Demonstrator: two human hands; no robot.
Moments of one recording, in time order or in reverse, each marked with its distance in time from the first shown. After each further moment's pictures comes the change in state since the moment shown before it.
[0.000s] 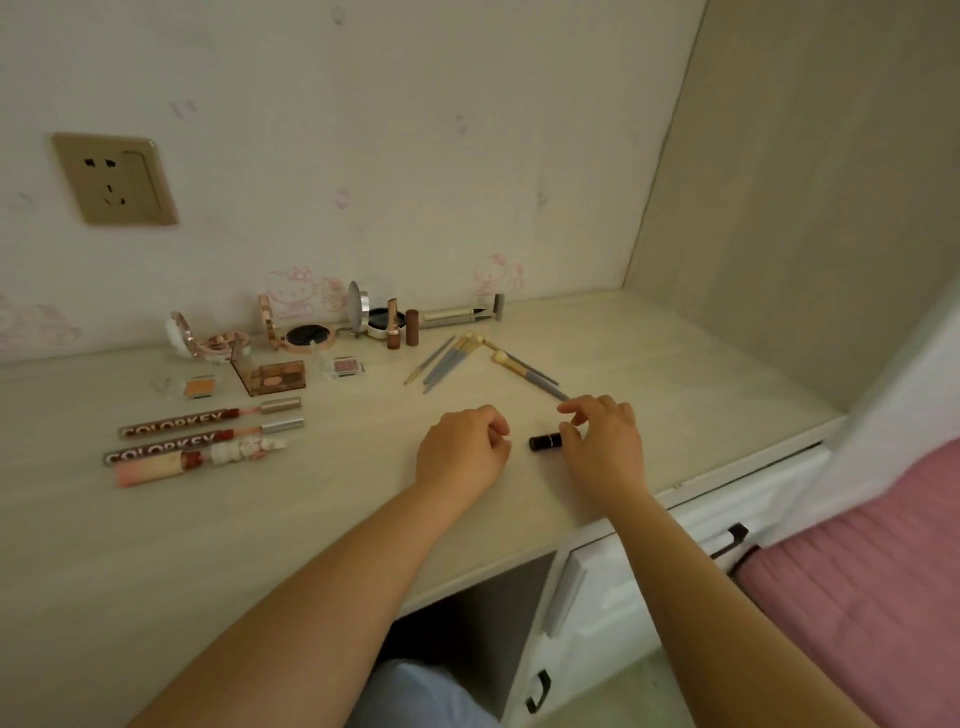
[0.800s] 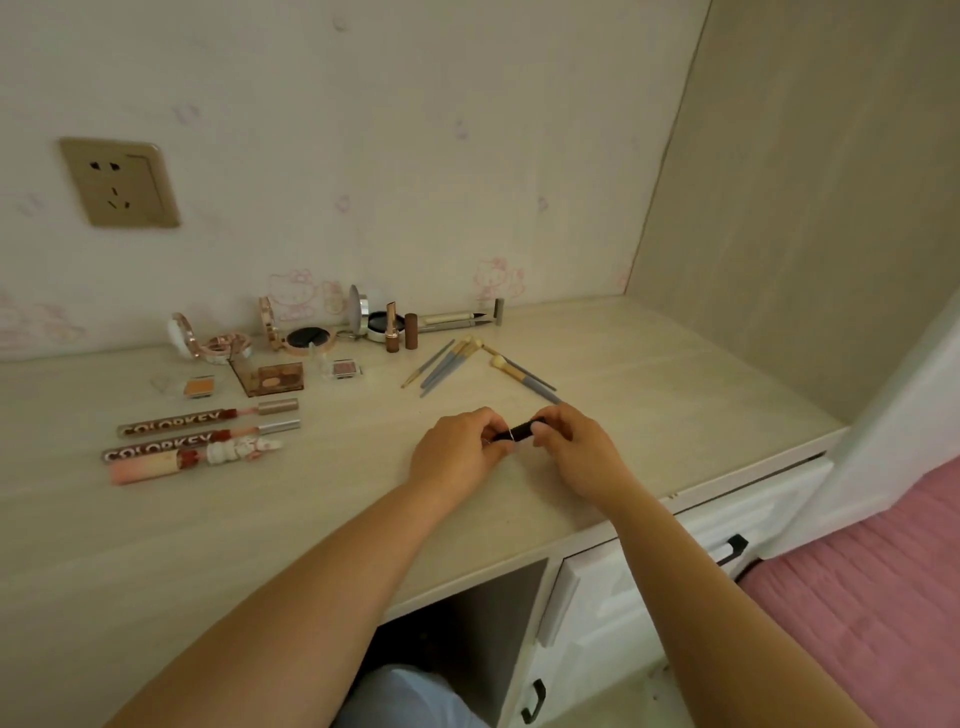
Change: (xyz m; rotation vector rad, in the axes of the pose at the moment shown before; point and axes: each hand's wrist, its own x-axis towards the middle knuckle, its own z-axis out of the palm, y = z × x) left_hand 0.006 0.000 0.003 -0.068 -0.056 0.022; right_hand 0.004 -0.004 -0.002 0.443 -0.301 0.009
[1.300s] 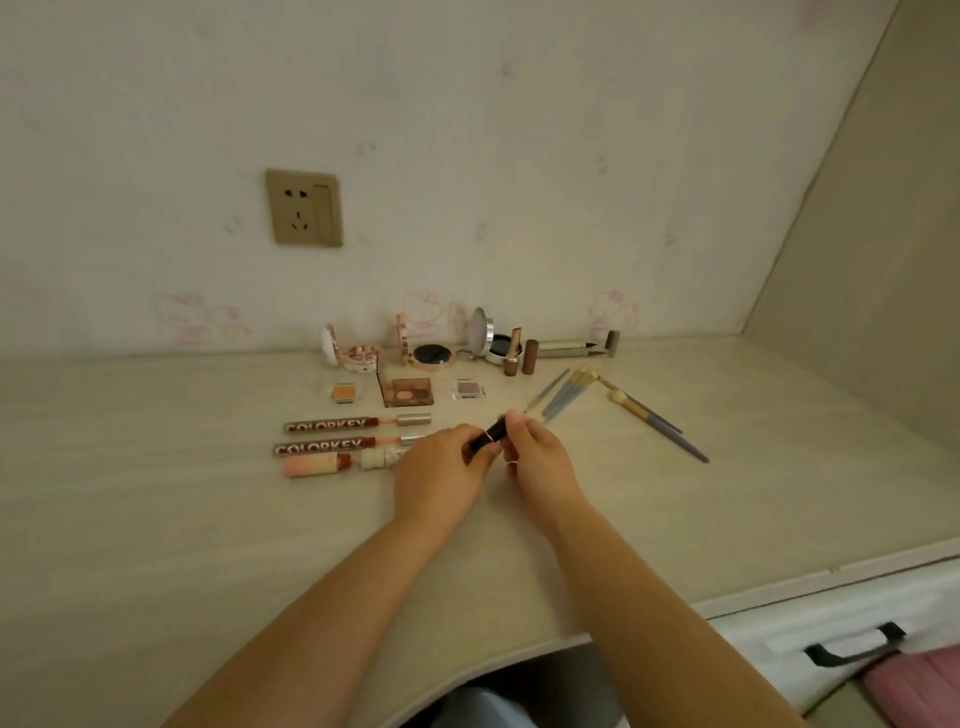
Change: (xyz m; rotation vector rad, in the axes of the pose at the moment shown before) left_hand -0.046 -0.088 -0.090 0.069 0.343 -0.150; right_hand 0.016 -0.099 0.150 0.538 -0.076 0.114
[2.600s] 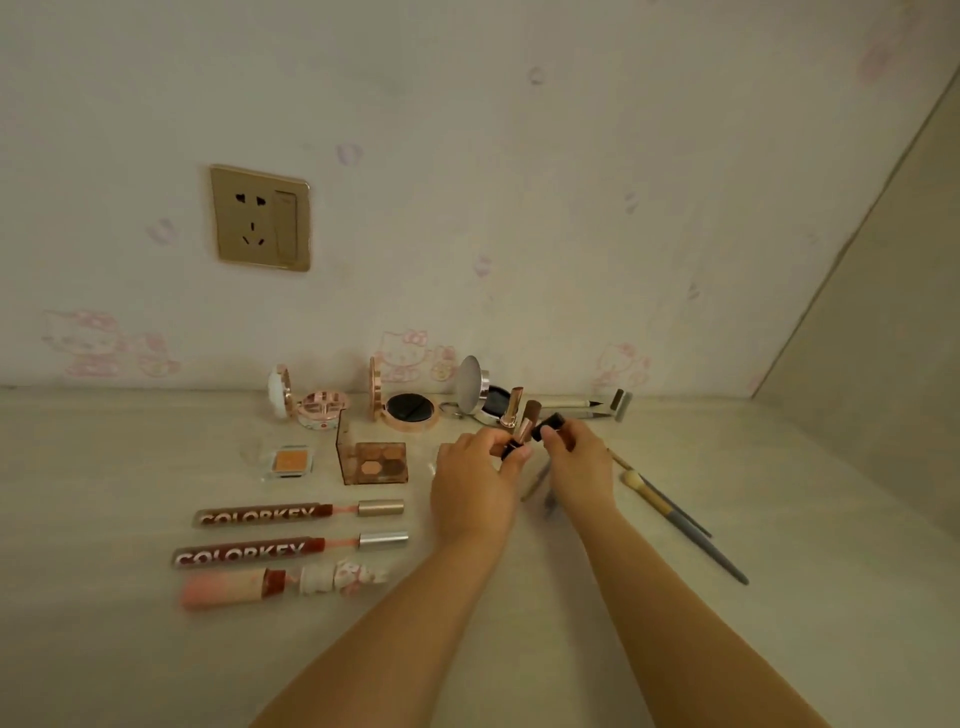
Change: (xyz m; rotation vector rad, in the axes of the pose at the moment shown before) left_hand 0.114 0.009 0.076 -0.267 0.157 -0.151; right_hand 0.144 -0.003 -0.033 -0.483 0.284 -0.188
